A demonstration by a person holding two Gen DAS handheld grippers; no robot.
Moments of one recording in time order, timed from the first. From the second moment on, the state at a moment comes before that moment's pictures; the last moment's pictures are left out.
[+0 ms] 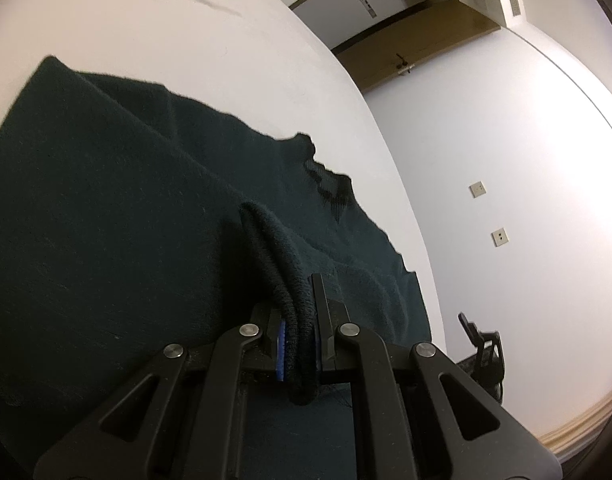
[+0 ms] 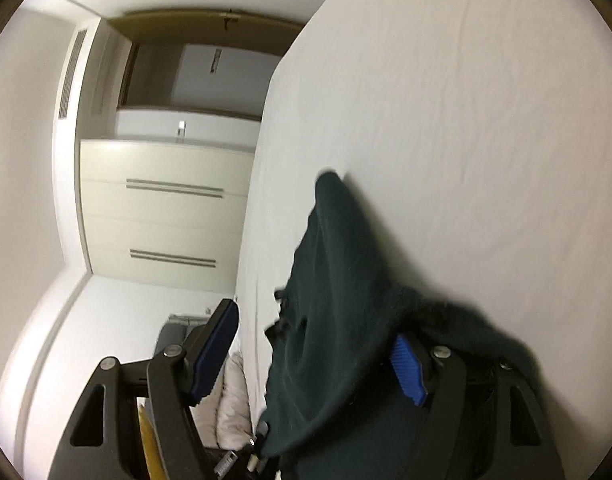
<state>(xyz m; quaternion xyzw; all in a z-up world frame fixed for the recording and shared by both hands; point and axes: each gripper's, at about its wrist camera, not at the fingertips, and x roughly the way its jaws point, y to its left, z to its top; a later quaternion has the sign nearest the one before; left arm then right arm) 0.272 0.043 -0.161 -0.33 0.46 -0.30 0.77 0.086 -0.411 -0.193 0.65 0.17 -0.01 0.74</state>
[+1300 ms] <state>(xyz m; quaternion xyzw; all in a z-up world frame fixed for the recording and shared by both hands) 0.271 0.023 -0.161 -0.20 0.46 -0.24 0.83 0.127 -0.395 -0.197 0.61 0.19 0.04 0.77</state>
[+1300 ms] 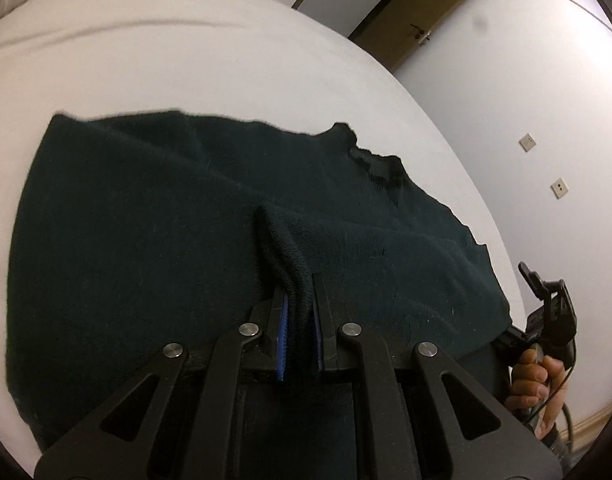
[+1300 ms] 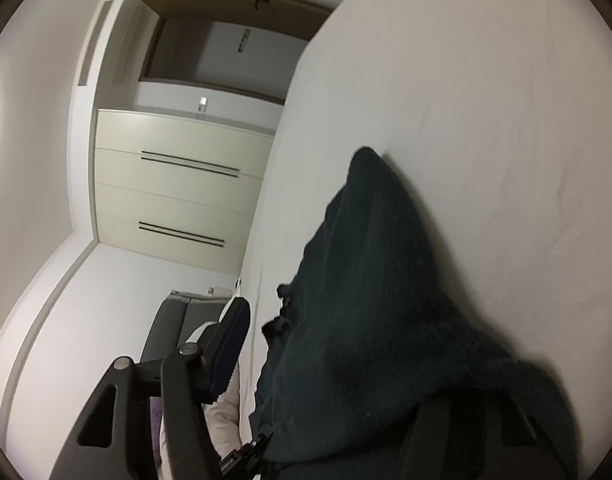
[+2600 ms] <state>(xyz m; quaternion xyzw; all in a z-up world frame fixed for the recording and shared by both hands) 0.247 0.006 -0.155 -0.15 0.48 -0.27 0.82 0.129 -0.404 -0.169 0.54 0.21 0.00 0.81</state>
